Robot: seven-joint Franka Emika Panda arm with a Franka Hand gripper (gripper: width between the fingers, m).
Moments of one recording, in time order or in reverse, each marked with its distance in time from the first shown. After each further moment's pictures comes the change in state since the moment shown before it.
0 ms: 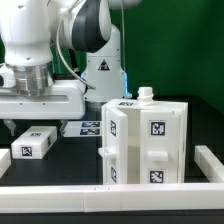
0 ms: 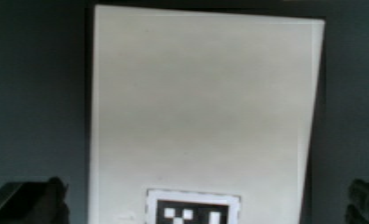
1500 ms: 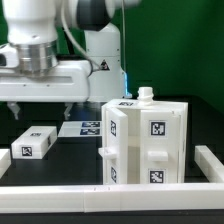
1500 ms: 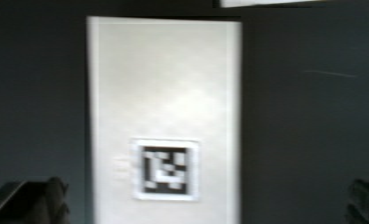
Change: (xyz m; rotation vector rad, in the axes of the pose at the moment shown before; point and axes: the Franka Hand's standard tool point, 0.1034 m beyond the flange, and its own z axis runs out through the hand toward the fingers) arm 0.001 0.004 -0.034 0.031 -0.006 0.064
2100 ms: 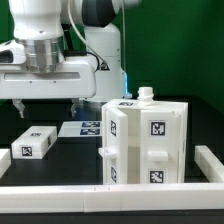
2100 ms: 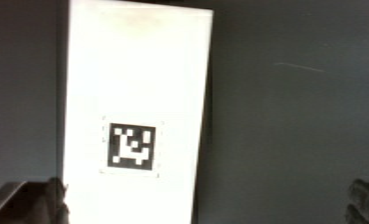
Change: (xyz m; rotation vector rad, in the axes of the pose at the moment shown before) arm 0.002 -0.033 -0.013 -0.022 0.012 -0.101
